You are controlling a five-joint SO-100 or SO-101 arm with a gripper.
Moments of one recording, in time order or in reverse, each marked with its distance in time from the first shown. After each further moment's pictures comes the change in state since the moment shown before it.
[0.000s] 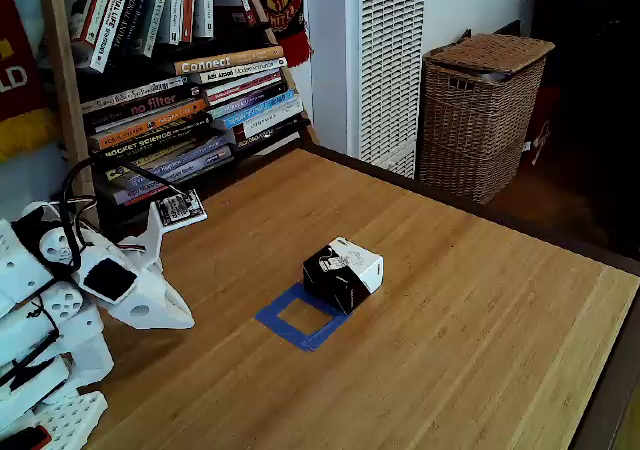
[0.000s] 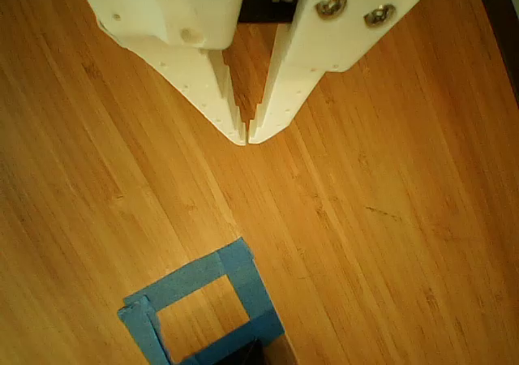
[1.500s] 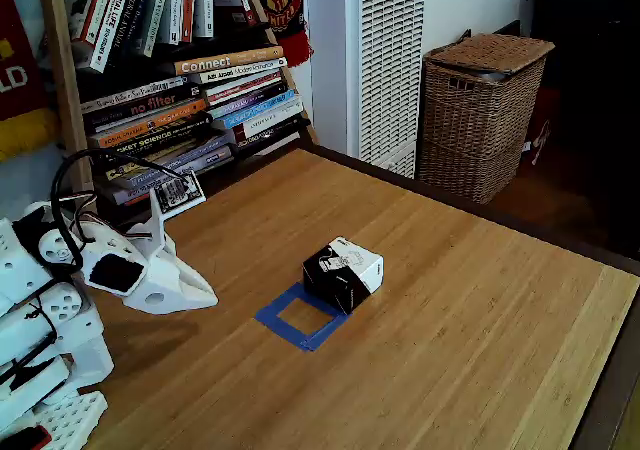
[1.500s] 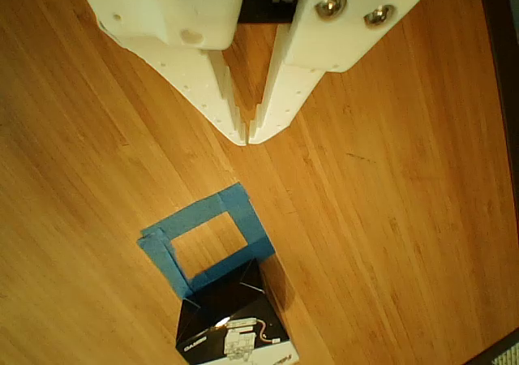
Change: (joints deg) arm 2.3 0.0 -1.4 -10.7 0.6
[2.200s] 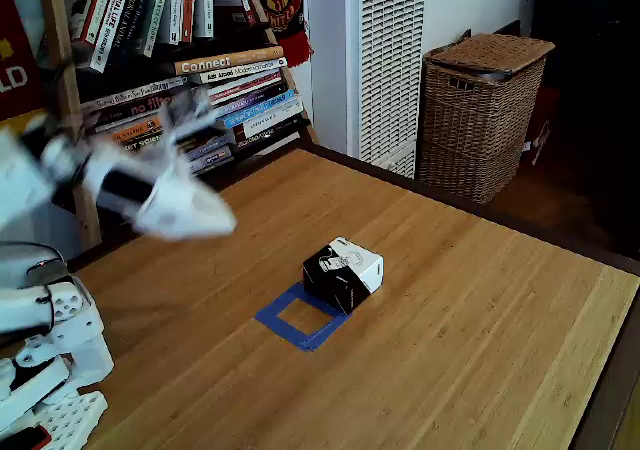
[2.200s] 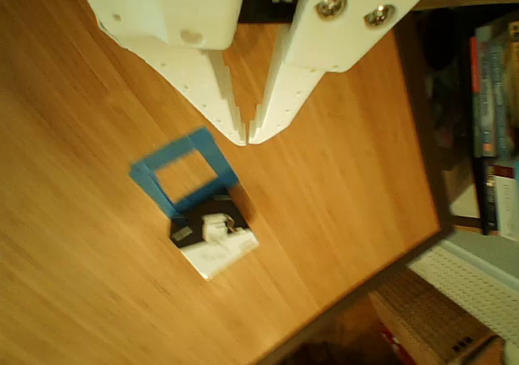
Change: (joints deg) arm -2.0 -40.2 -36.7 -9.1 7.2
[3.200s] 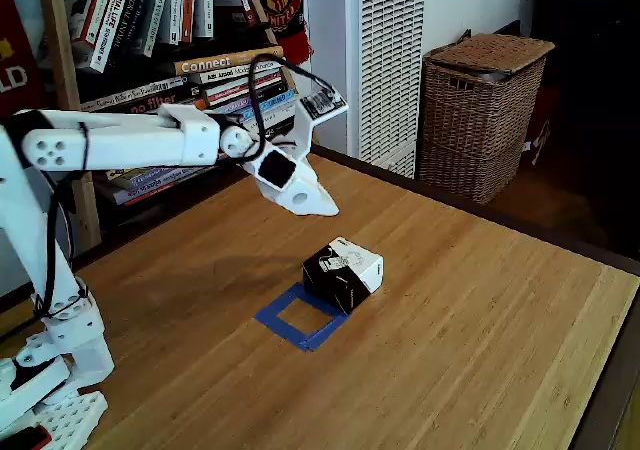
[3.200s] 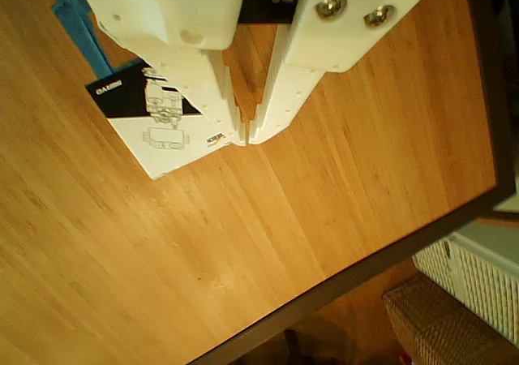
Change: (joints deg) arm 1.5 -61.9 -31.2 -29.5 -6.9
